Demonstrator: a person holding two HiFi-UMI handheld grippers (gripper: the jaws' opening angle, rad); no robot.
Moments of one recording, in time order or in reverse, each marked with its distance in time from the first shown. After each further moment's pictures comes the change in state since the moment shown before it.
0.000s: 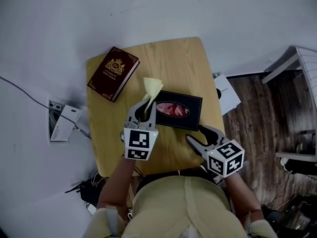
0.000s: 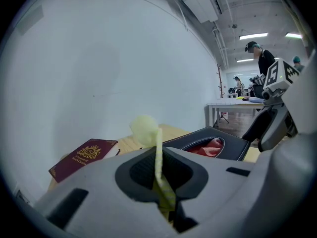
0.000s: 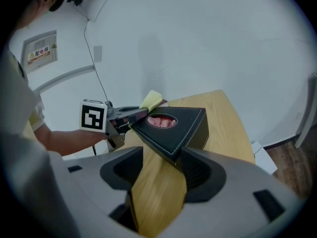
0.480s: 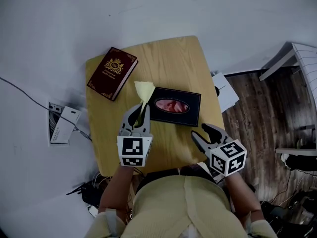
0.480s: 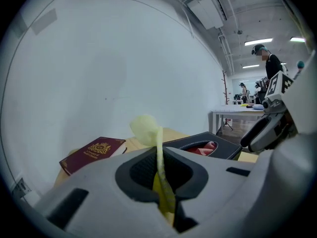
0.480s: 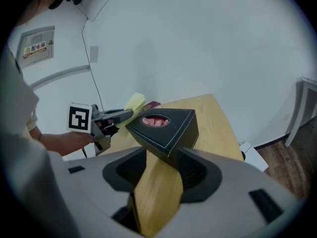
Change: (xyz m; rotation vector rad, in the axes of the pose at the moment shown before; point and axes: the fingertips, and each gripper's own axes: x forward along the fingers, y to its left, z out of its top) left arm -0.037 0.008 0.001 -0.060 -0.049 0.048; right arm -0.016 -0.008 -0.006 0.012 -0.041 -0.096
